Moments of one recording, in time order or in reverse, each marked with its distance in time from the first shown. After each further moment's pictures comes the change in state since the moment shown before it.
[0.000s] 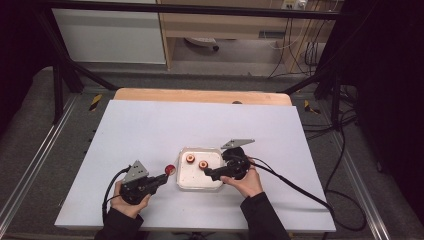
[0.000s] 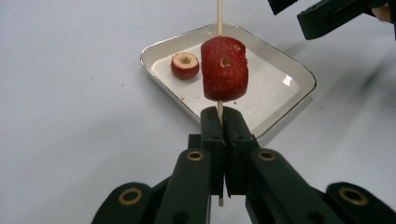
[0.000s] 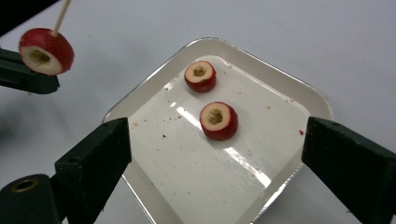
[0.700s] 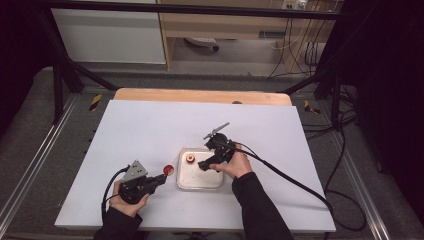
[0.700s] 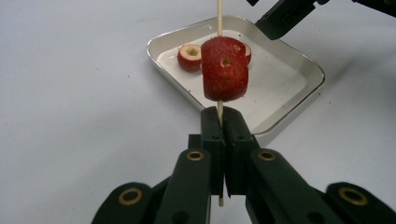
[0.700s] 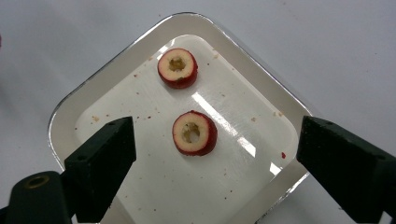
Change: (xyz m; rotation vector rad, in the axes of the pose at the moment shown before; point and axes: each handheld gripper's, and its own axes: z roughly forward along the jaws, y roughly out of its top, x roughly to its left) left arm 0.006 -0.003 0.001 0.018 0.008 -0.020; right arm 0.000 0.045 0.038 0.276 -0.079 -0.109
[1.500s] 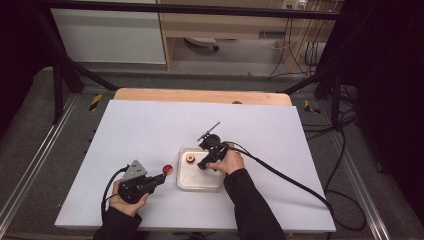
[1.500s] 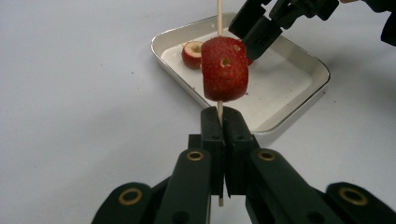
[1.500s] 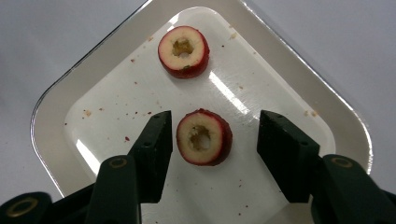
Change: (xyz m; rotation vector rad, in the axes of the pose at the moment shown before) left arm 0.001 0.000 0.000 0.008 0.005 -0.004; right arm -0.002 0.008 0.027 0.125 0.058 0.004
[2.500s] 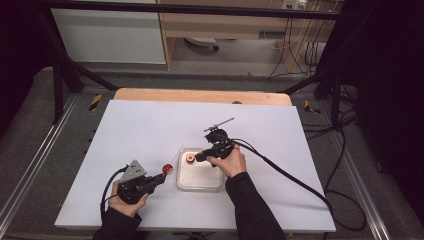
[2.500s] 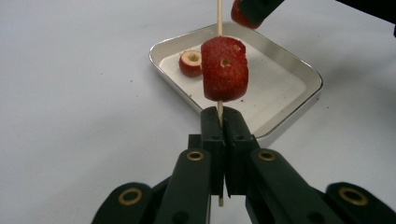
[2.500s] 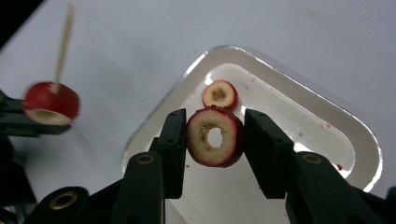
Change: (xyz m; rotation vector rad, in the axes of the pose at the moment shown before) left arm -0.003 0.003 -0.005 -0.030 0.000 0.005; right arm 0.006 -0.004 -0.040 -0.215 0.133 0.209
